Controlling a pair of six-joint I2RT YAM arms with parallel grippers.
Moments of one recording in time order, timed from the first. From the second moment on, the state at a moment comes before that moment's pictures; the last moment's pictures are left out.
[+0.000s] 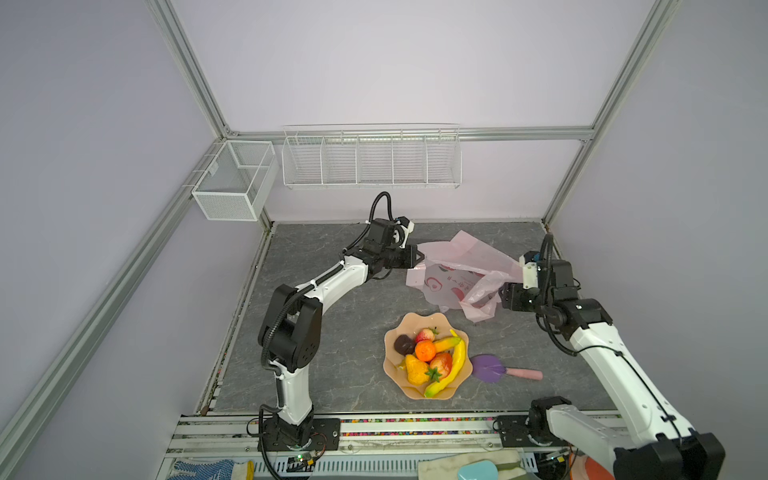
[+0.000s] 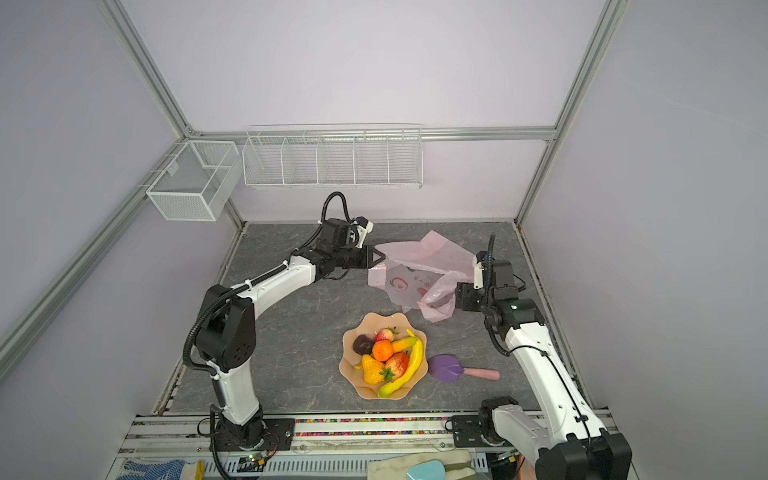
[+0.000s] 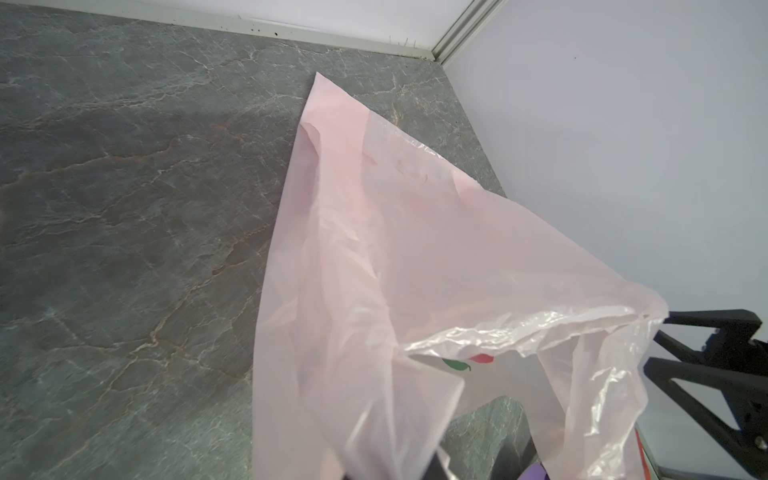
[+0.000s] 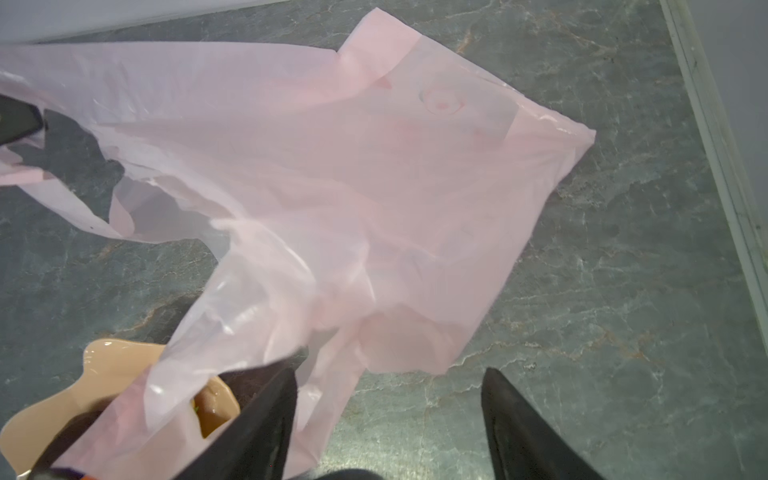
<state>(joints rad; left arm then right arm) -0.58 1.90 1.48 -0.17 0.50 -0.42 0.15 1.03 0.94 -0.72 -0.02 0.21</state>
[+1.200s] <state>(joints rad) -0.58 1.84 1.45 -0.18 0.52 -0.36 0.56 1.63 1.52 -0.98 0.40 -0.28</state>
